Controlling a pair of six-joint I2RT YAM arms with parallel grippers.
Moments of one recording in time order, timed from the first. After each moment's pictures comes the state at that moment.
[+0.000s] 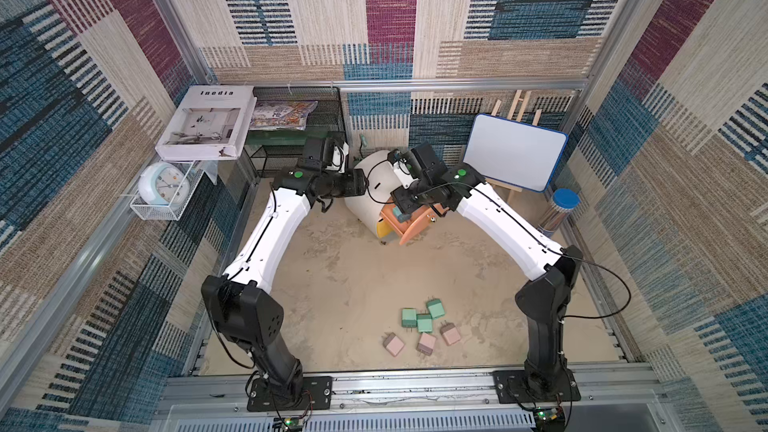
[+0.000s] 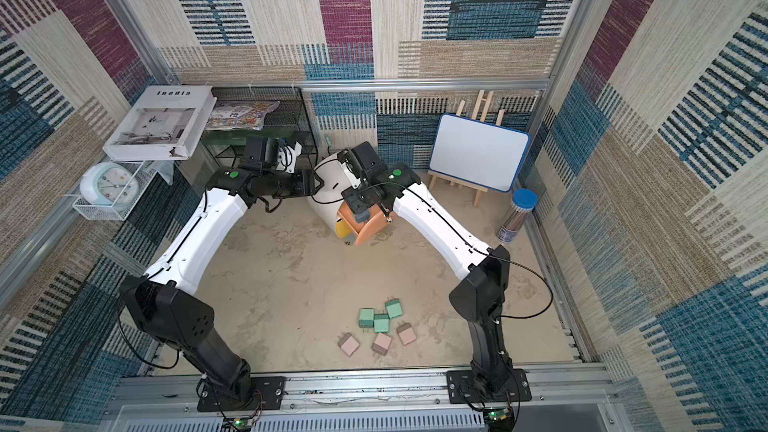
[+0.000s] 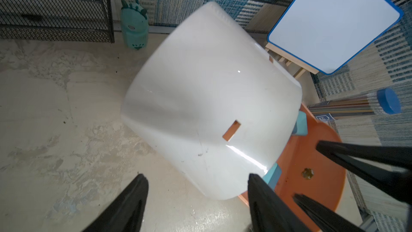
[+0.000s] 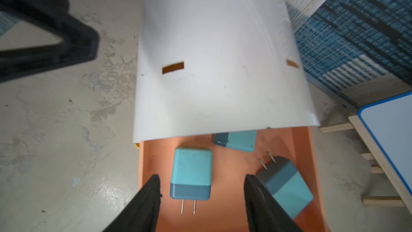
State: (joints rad) left arm -0.26 1.73 1.86 -0.87 0.24 -0.28; right arm 0.74 1.92 2.14 -1.00 0.15 -0.02
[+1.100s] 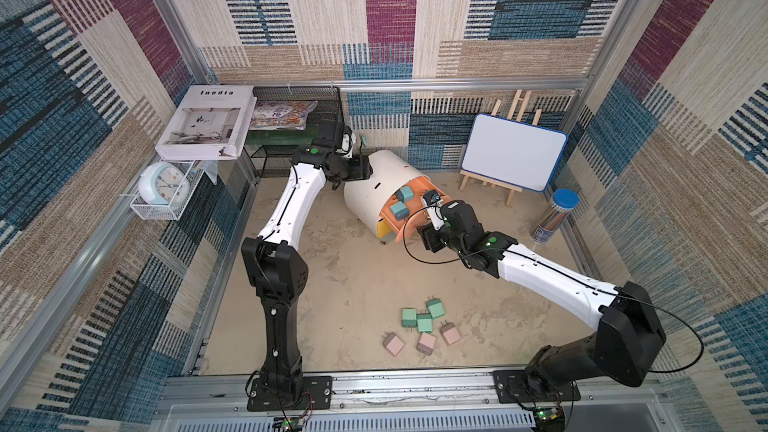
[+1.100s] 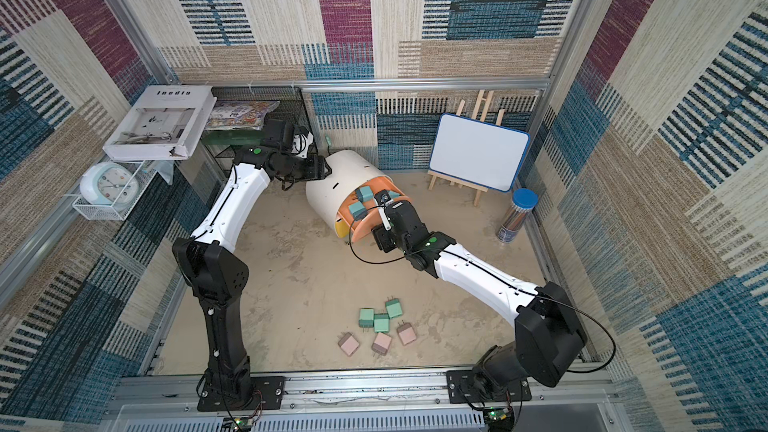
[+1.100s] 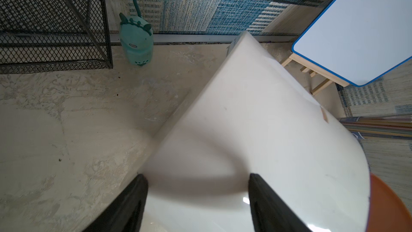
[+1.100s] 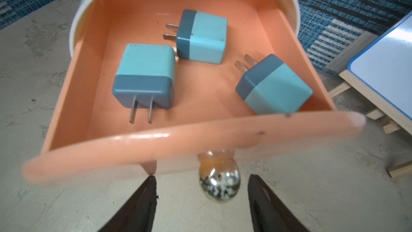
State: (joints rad) left arm -0.23 2.09 2.25 -0.99 0.26 -0.24; right arm 0.71 1.47 1.10 -0.21 0.20 0.02
